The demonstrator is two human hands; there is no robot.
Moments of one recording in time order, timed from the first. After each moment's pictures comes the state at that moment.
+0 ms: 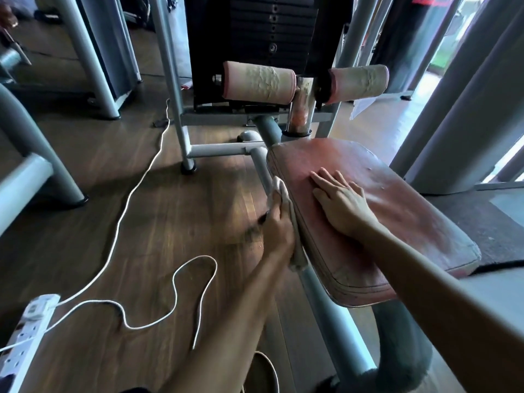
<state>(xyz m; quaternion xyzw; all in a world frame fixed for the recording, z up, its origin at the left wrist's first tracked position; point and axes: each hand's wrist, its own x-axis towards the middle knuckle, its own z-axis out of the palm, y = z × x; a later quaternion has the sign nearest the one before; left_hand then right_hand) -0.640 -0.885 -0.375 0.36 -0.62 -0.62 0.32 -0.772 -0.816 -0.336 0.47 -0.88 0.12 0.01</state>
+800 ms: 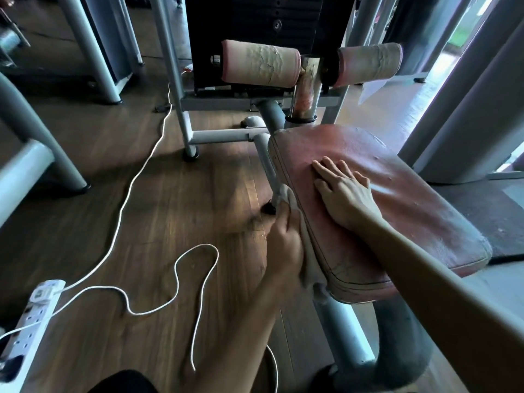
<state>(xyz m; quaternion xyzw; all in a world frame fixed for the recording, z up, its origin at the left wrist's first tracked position) -0.615 -0.851 -0.372 0.35 -0.62 -0.63 0.32 -0.766 -0.818 -0.333 0.45 -0.88 0.13 0.00</state>
